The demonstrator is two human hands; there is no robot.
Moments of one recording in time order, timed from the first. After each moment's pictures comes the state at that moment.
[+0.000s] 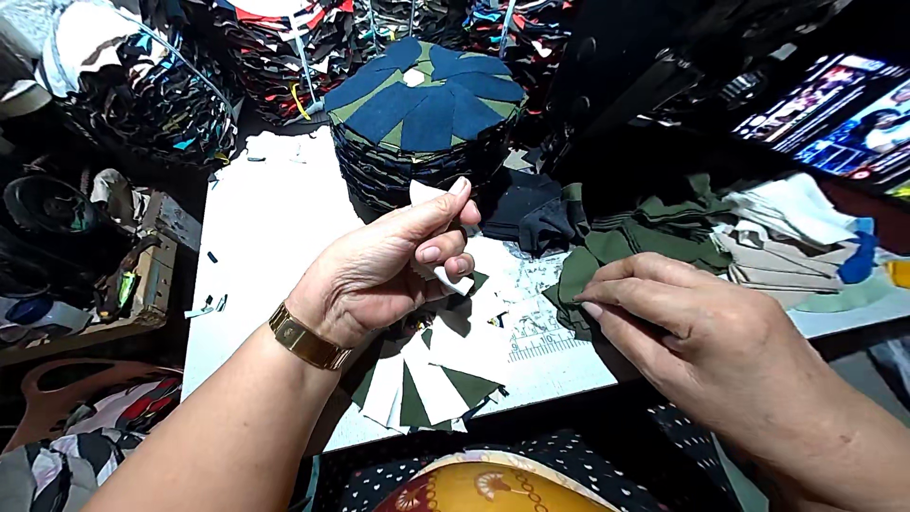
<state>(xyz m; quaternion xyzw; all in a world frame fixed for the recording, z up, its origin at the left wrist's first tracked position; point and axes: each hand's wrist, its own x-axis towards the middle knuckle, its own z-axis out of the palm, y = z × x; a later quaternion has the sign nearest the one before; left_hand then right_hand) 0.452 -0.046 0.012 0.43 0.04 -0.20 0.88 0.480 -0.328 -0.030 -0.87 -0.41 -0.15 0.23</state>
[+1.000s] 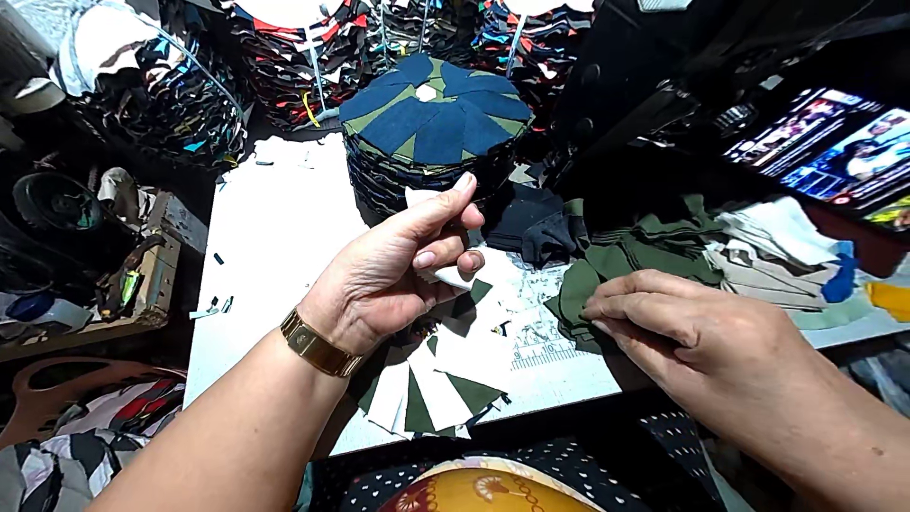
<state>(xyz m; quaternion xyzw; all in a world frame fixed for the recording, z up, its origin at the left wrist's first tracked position) 0.451 -0.048 0.014 0.36 0.04 -0.16 0.92 0.482 -0.331 -0.022 -0.87 -0.42 -0.13 0.22</state>
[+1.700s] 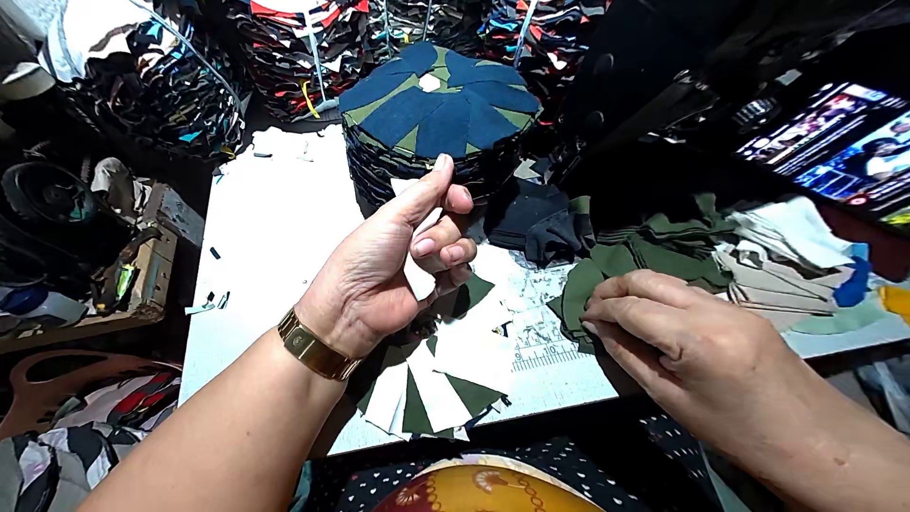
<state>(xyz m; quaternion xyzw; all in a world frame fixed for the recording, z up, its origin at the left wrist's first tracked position) 0.453 -0.047 0.012 0.32 0.05 -0.14 0.93 0.485 -0.327 -0.028 -0.85 -0.46 -0.15 0.19</state>
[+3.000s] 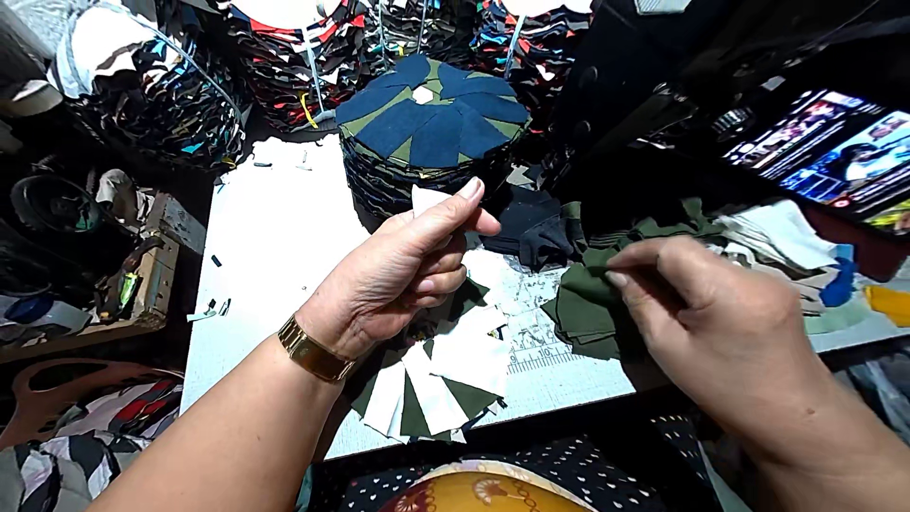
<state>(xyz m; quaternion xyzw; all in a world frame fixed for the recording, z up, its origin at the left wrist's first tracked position) 0.451 -0.049 0.012 0.50 -0.02 -0.14 0.86 0.496 -0.322 -0.022 -0.88 -0.36 -0.21 0.24</state>
